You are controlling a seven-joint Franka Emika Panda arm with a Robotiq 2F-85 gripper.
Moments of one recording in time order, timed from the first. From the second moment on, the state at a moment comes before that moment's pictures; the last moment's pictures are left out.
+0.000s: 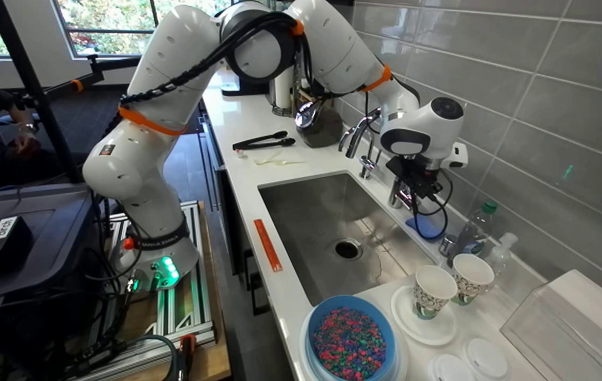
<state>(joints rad) -0.27 0.58 0.13 -1.70 0.47 2.52 -0.73</state>
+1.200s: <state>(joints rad) -0.27 0.53 0.15 -1.74 0.47 2.55 -0.72</state>
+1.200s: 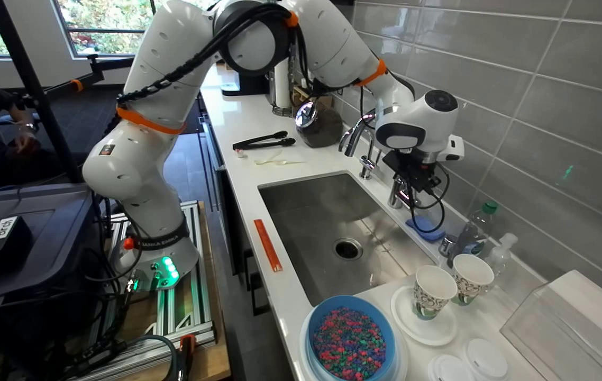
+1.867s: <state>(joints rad) -0.27 0.38 0.14 -1.77 0.48 2.51 -0.63</state>
